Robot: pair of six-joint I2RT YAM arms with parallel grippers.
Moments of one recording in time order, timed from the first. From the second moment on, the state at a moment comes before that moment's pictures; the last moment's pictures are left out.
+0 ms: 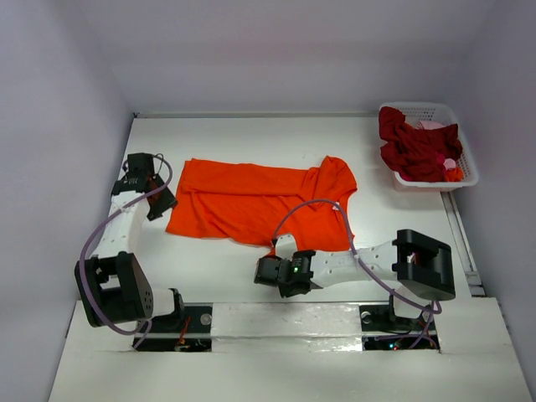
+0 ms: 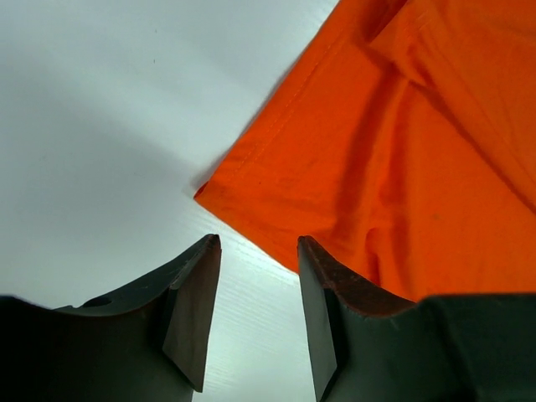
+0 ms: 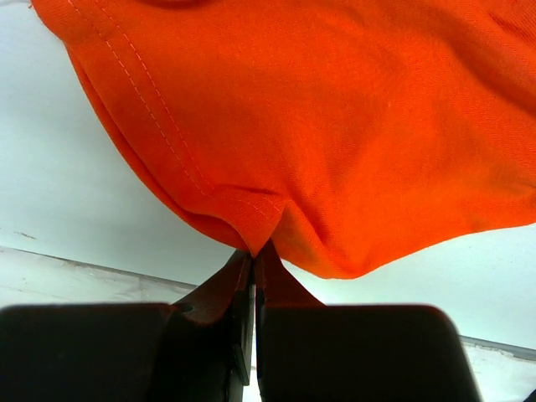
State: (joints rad) left arm 0.13 1.31 0.98 -0.72 -0.09 -0.48; right arm 1.38 1.68 1.01 -0.70 0.39 1.08
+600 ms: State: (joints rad) left arm 0.13 1.36 0.95 -0.75 -0.08 -0.48; right arm 1.38 1.68 1.01 -0.69 0.39 1.06
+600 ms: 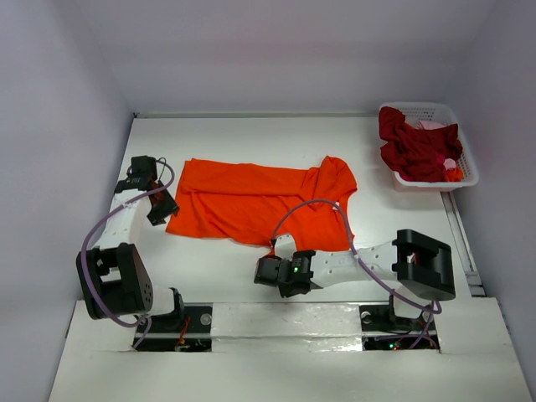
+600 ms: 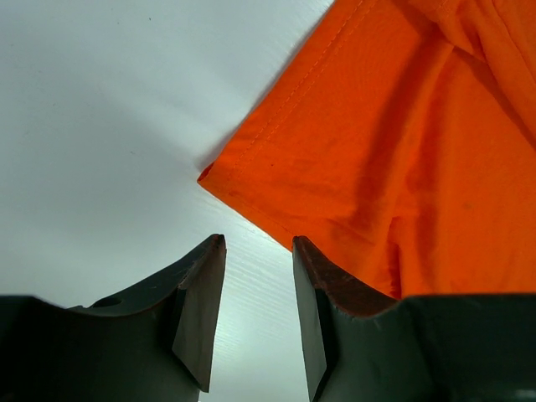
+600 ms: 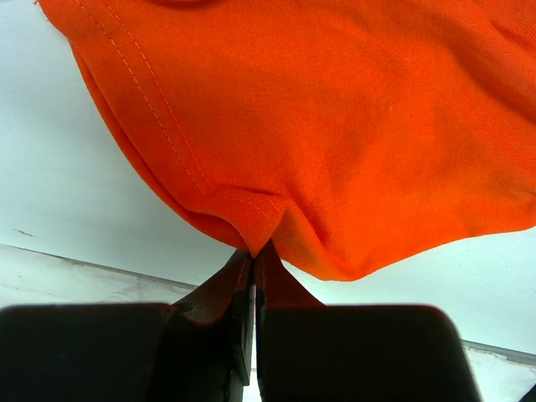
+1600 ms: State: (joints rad) left arm 0.17 1.56 1.00 -0.77 -0.15 -0.47; right arm 1.36 1.64 1.01 -0.68 0.40 1.05
